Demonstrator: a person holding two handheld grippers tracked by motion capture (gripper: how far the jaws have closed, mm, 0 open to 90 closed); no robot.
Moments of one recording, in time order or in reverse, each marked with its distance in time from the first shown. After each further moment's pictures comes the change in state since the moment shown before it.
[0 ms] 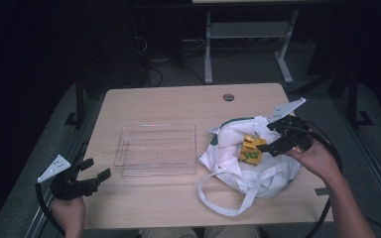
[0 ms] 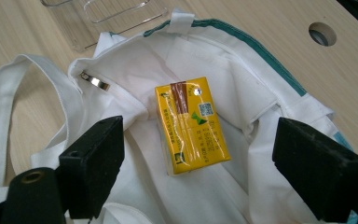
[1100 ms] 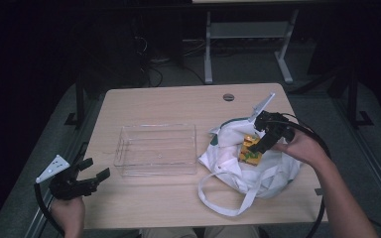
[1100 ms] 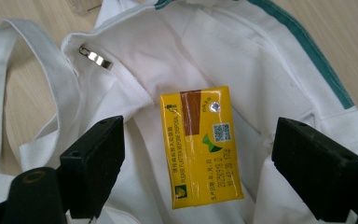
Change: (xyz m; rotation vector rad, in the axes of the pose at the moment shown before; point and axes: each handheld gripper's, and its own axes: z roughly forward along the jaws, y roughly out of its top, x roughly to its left) left arm 0.001 0.000 -0.002 -0.008 -0.001 -0.007; right arm -0.006 0.032 0.038 0.206 0.089 -0.092
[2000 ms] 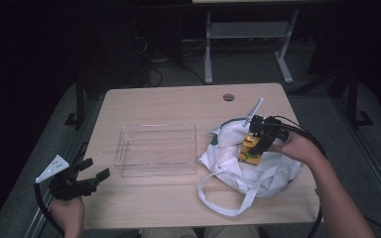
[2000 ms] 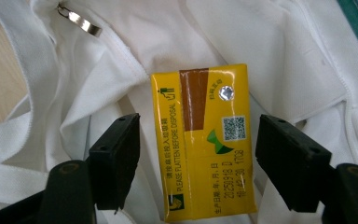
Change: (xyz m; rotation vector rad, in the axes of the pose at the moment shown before) left arm 0.001 0.000 0.000 -0.002 -0.002 -0.007; right arm -0.004 0.003 0.025 0.140 0.026 -0.023
